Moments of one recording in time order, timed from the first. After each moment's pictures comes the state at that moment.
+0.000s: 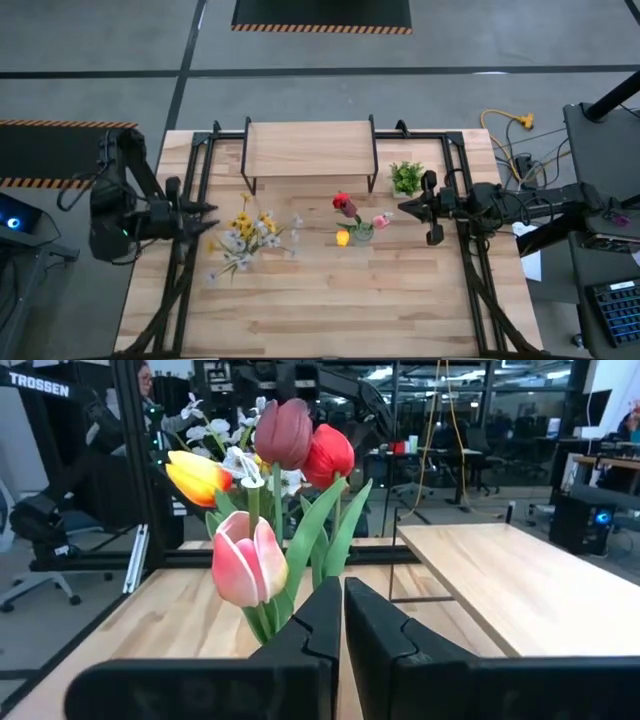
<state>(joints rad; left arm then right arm) -1.14 0.71 0.98 -0.77 -1.38 -0.51 0.09 0.45 0.26 0.24 0.11 0.04</state>
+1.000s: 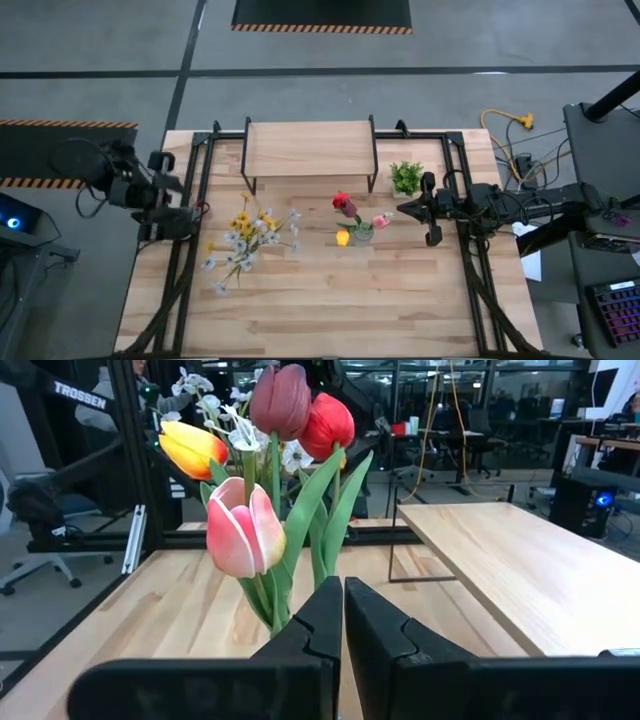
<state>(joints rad) -0.86 0.38 0.80 -0.14 -0.58 0.53 0.09 0.46 0.26 0.19 0.11 0.05</state>
